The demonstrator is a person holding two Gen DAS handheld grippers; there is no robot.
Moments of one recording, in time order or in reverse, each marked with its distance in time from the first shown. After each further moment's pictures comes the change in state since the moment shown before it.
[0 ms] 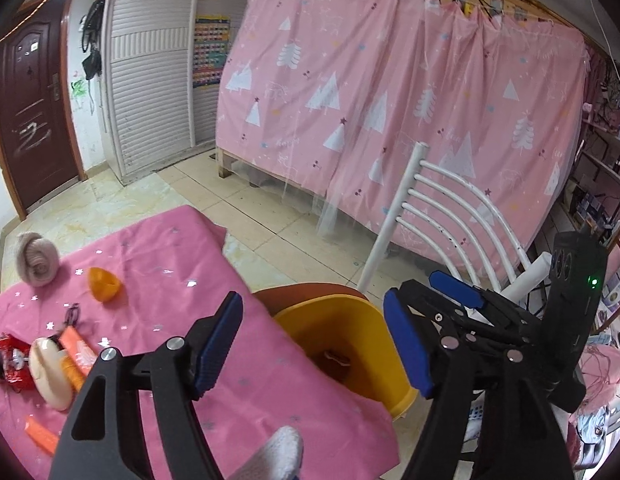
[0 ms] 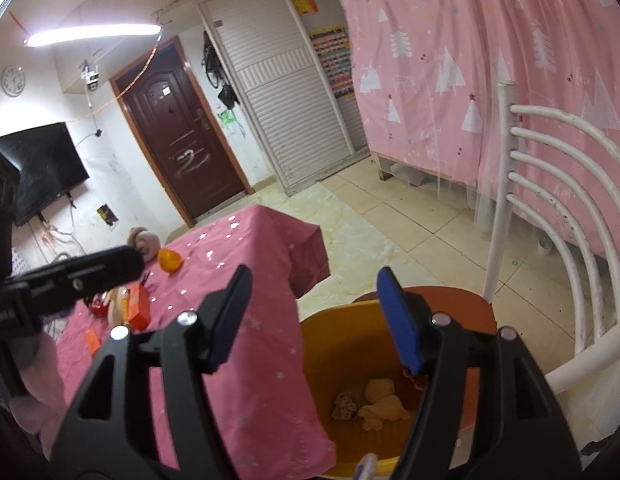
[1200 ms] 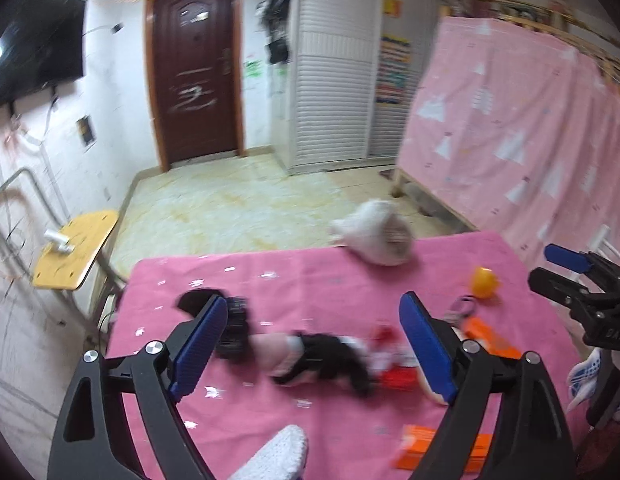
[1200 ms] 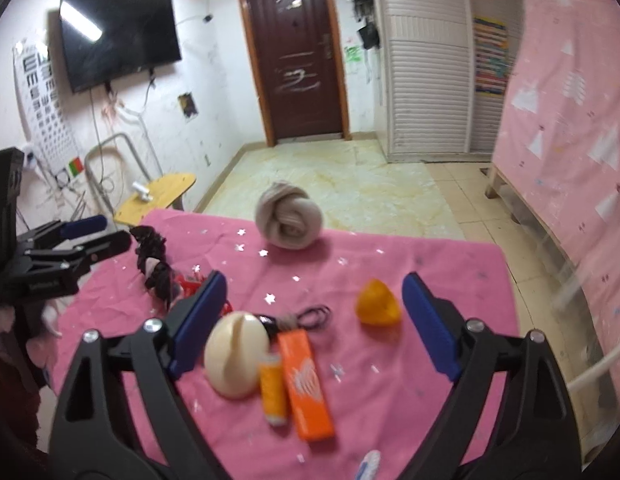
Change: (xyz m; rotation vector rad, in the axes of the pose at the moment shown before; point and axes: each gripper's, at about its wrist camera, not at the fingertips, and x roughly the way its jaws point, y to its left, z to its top) left arm -0.126 0.335 -0.059 -0.306 -0.073 0.475; right arm 0.152 0.285 0.025 -0.441 0.217 0.210
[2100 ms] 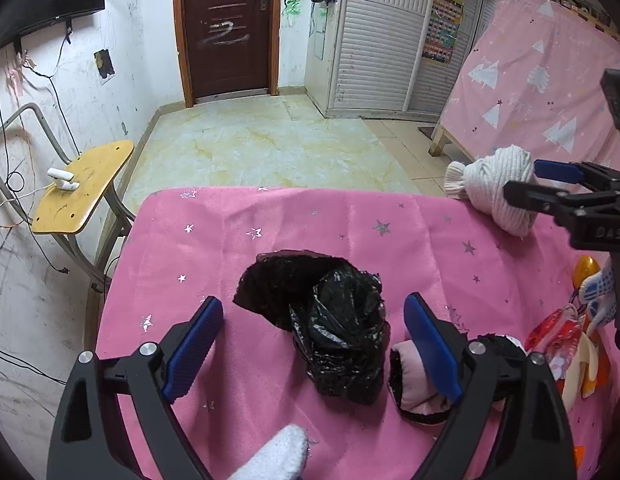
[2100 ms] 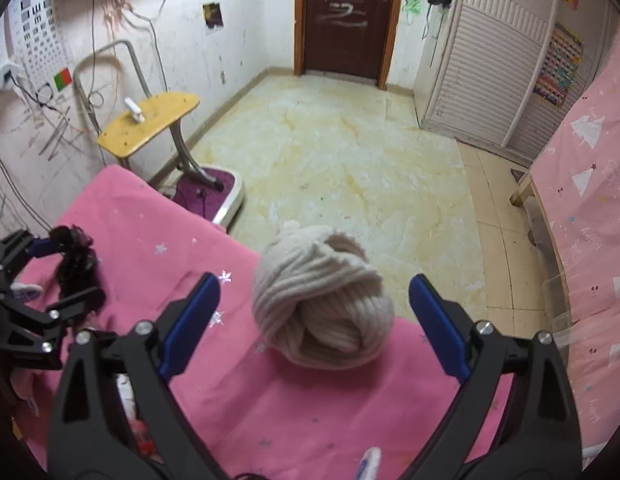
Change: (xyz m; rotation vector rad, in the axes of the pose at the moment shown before) left arm 0.107 0.080 -0.015 -0.092 0.208 0.061; right arm 0.179 0.048 0.077 -0.238 0.273 -0.005
